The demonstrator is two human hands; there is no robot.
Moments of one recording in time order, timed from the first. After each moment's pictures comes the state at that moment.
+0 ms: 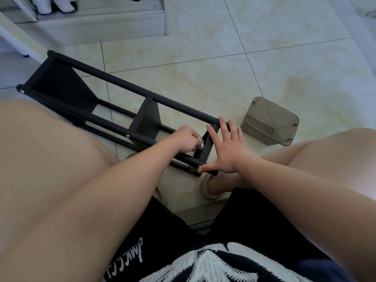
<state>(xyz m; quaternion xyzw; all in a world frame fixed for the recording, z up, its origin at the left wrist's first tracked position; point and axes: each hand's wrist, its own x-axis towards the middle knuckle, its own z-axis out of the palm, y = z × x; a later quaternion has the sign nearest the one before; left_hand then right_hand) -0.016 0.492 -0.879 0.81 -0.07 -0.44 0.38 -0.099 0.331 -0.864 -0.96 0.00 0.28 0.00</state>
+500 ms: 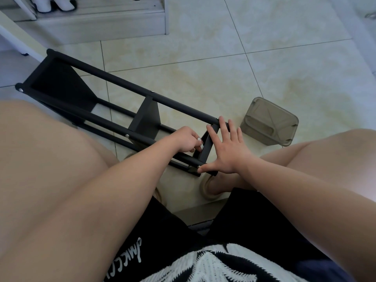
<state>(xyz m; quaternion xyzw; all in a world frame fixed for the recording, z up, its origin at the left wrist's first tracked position) -0.016 0.491 -0.875 0.80 -0.08 -0.46 0.37 -0.100 0.331 -0.863 -0.96 0.00 0.28 0.01</state>
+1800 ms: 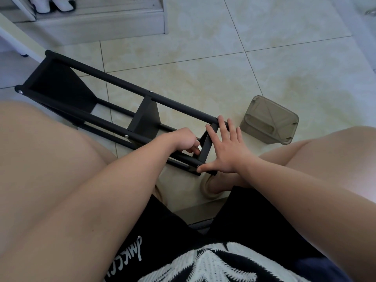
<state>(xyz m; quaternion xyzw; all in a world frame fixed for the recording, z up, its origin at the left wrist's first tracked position) -0.010 0.490 -0.869 0.78 -0.05 -0.54 0.31 -0.102 0.334 -0.861 -0.96 0.00 0.28 0.01</state>
